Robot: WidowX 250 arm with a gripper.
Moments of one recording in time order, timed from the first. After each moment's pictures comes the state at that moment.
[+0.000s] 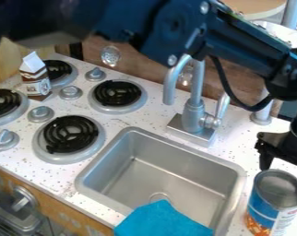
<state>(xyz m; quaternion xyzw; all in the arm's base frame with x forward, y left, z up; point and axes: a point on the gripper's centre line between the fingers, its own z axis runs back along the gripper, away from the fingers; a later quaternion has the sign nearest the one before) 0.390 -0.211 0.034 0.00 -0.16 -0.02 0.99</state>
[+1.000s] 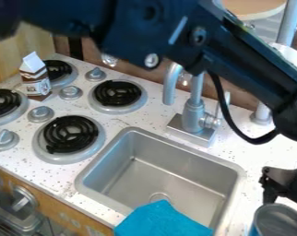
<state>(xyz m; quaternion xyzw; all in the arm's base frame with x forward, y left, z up) 0.337 -0.234 0.019 0.01 -0.15 -0.07 0.99</state>
